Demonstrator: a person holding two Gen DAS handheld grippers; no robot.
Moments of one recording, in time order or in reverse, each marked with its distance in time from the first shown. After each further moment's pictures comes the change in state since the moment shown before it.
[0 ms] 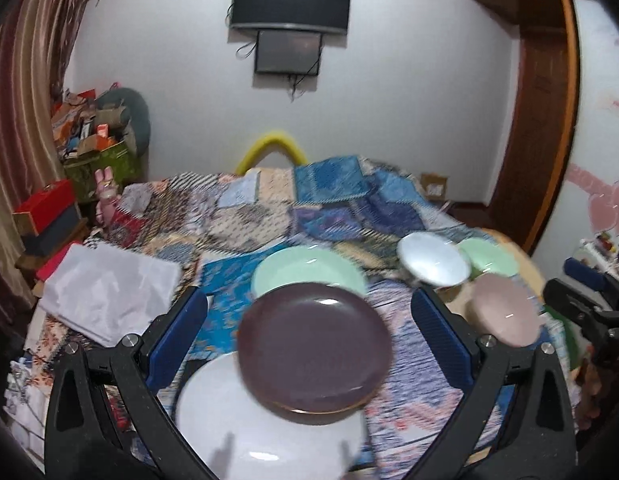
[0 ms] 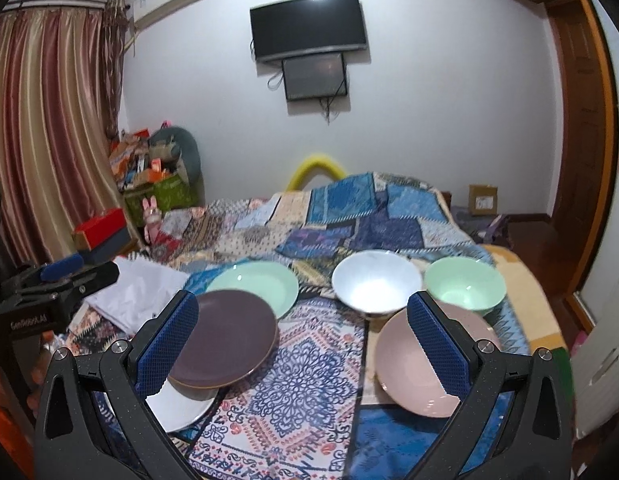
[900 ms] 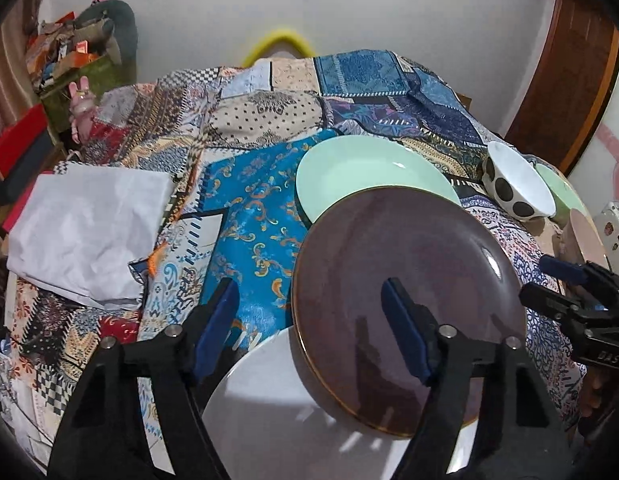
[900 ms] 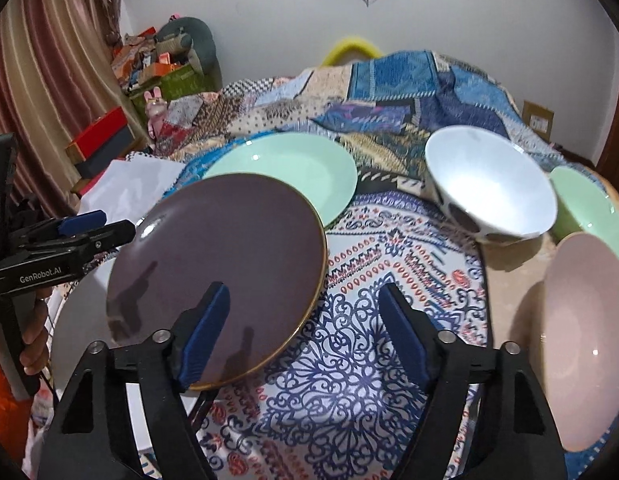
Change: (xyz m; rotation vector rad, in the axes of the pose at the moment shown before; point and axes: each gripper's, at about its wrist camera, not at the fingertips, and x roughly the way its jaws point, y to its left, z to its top) left arm 0.157 0.081 -0.050 -0.024 0.351 -0.037; right arm 0.154 0.028 -0.047 -0.014 0.397 0.096
